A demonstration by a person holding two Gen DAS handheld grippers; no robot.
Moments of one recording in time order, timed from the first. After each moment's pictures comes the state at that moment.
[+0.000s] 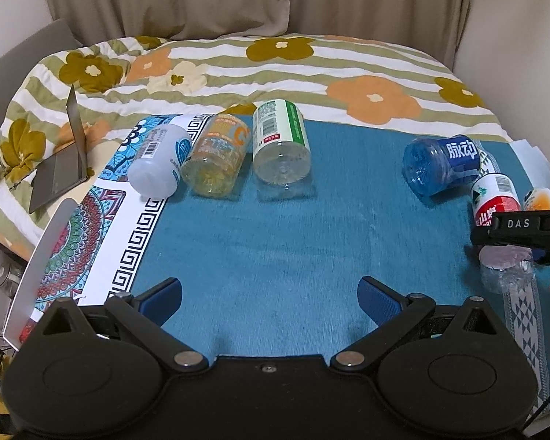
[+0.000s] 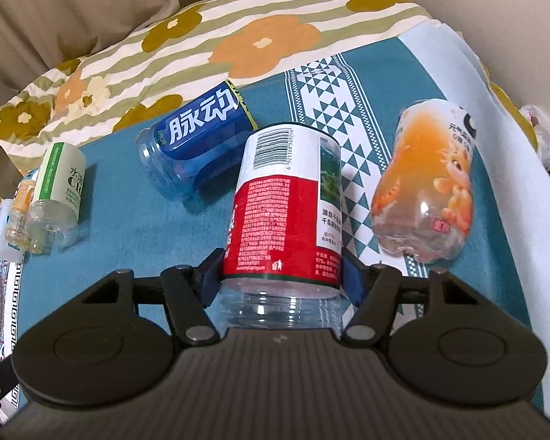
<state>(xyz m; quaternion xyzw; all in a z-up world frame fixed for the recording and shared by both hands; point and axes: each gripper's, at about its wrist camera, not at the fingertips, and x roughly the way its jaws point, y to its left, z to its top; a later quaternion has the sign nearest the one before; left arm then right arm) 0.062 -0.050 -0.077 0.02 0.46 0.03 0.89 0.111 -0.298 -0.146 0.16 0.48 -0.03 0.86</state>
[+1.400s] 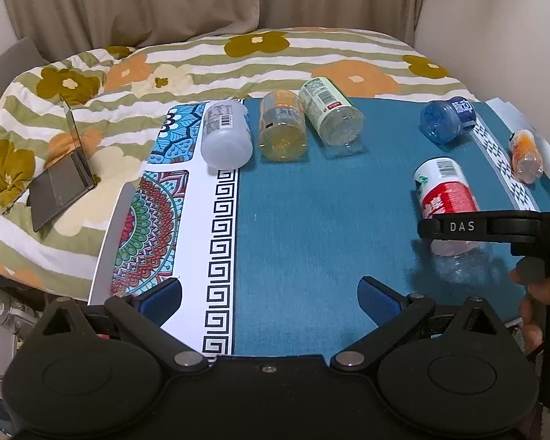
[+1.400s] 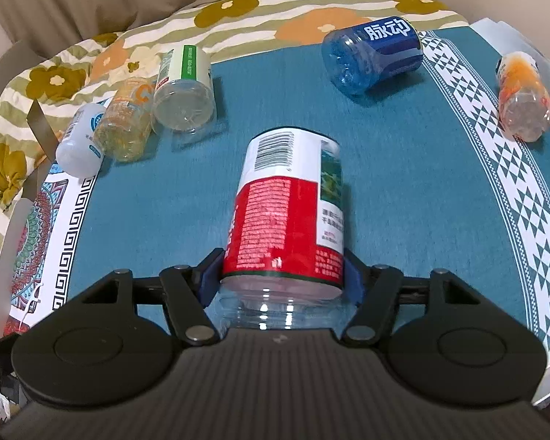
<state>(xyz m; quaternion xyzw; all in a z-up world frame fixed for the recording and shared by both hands) 0.013 0.077 -0.070 0.07 0.47 -0.06 0.88 0.041 -0.127 -0.149 0.13 0.47 0.00 0.87</state>
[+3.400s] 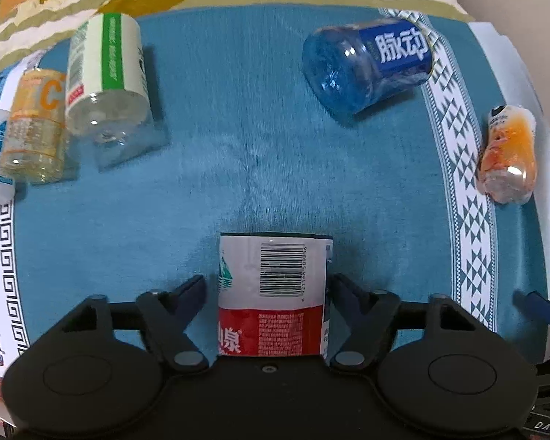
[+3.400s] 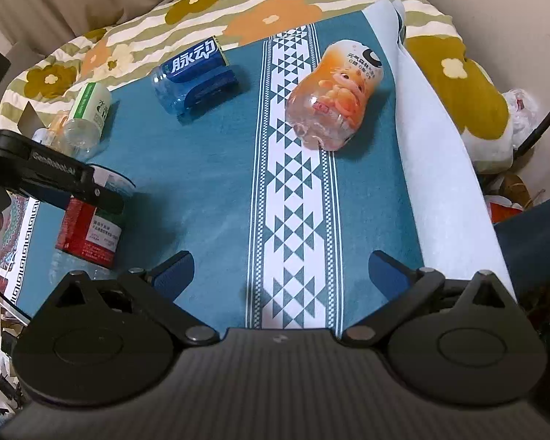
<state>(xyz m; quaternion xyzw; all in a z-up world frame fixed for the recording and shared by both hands) 0.173 -0.130 -0.130 0.06 0.68 -0.10 0.72 0.014 -0.349 -0.132 0.13 0.51 0.03 0.85</state>
